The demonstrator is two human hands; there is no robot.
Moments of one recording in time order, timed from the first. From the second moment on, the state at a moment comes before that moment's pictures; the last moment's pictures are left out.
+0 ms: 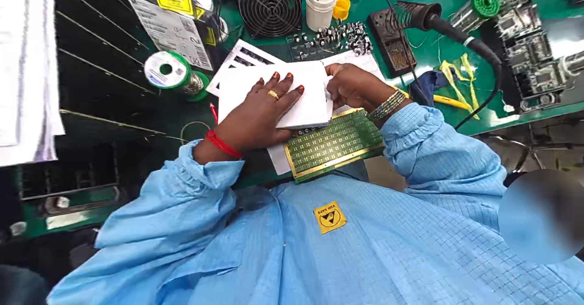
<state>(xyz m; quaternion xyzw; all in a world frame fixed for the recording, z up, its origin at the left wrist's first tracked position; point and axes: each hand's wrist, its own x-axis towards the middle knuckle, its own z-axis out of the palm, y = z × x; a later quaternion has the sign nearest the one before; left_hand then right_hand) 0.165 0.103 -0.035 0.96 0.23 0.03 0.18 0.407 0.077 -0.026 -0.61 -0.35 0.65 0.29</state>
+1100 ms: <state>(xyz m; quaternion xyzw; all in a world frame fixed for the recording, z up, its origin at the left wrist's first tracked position) 0.173 0.065 -0.046 0.90 0.34 0.28 -0.01 0.426 -0.033 -0.062 -0.49 -0.84 0.23 0.02</state>
